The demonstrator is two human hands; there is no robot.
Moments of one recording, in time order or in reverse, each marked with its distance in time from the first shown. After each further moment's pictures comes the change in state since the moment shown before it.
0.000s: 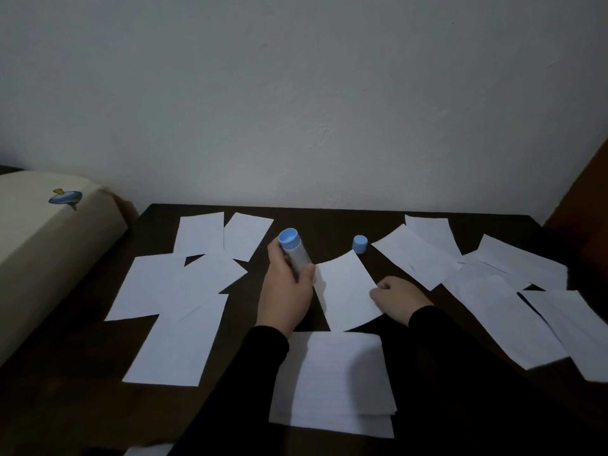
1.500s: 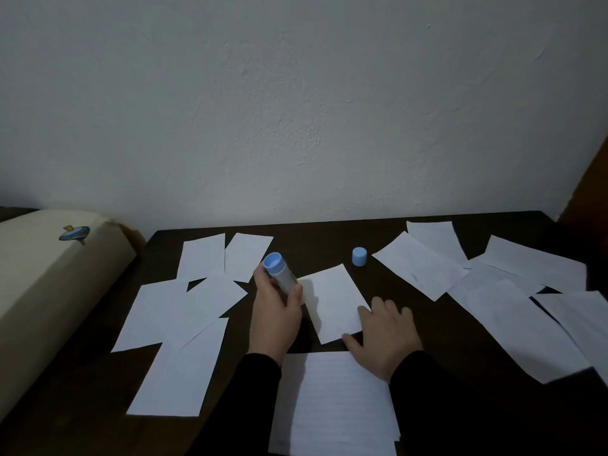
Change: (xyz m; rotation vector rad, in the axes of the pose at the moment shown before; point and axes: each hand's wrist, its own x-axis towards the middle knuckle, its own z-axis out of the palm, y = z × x) left_hand 0.007 -0.012 0.008 0.083 0.105 -0.048; right_hand -0.039 -0.007 0.031 -0.732 0.145 -0.298
